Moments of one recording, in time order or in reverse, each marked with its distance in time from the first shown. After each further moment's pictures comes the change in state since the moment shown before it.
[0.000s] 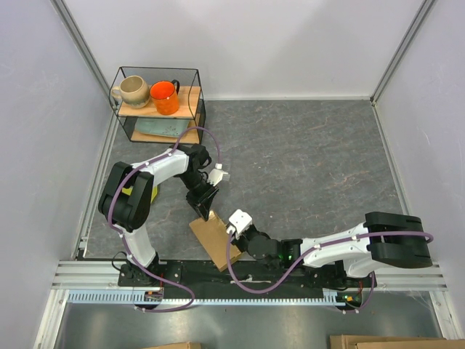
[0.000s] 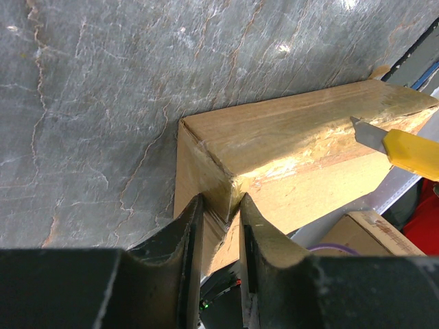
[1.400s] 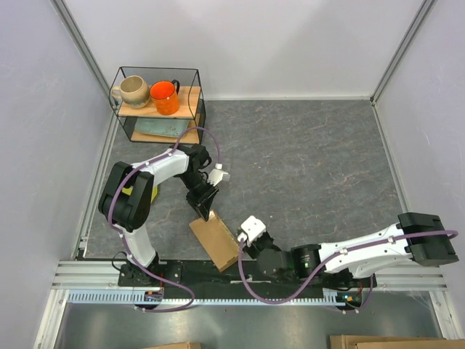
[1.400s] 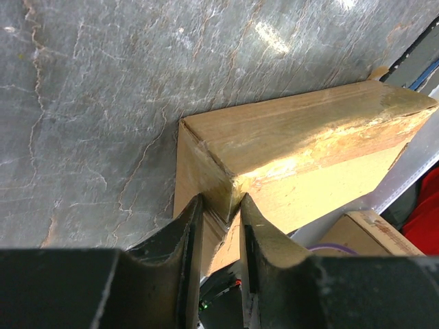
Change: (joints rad) left arm 0.000 0.002 0.000 -0.001 0.006 -0.001; right arm 0.177 -0.221 0.039 -0.409 0.251 0.127
